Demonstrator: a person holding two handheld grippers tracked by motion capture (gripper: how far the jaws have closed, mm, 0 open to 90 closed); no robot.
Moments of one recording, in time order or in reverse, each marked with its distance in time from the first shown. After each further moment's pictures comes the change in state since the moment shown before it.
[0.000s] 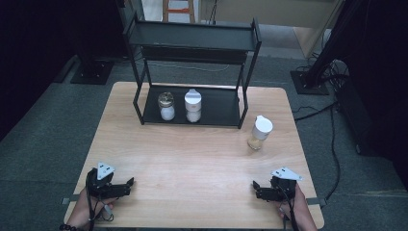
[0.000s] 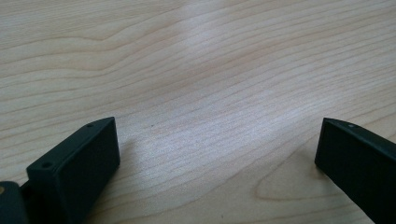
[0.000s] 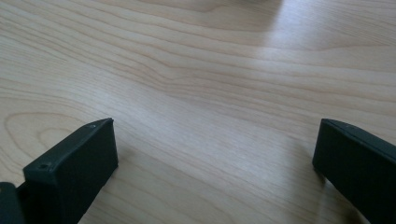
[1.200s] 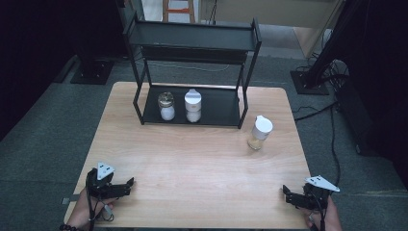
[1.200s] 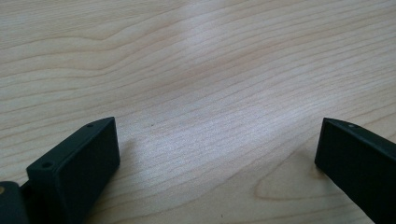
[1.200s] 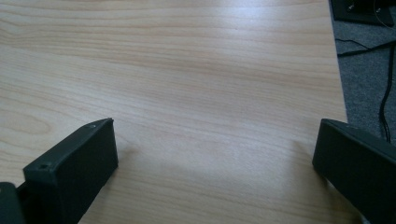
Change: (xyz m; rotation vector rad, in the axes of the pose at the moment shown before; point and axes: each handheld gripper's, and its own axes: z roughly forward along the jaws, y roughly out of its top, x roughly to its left) left arm 0.000 0.000 0.000 0.001 0.002 -0.002; right arm -0.072 -0.038 -0.040 -0.001 -0.130 0.129
